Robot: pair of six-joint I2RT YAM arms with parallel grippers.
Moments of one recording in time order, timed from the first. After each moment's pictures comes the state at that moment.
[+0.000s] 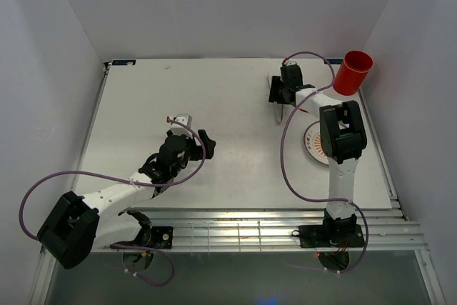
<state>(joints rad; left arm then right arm) -0.66 1.13 0.43 0.34 -0.23 -0.47 0.28 2.14 1.54 -0.15 0.07 0.27</state>
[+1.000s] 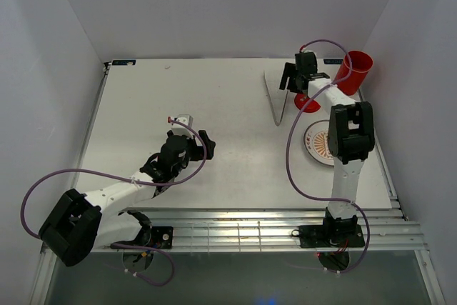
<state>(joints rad) -0.66 1.15 0.43 0.34 -0.24 -0.46 0.21 2.11 1.66 -0.28 0.13 0.28</state>
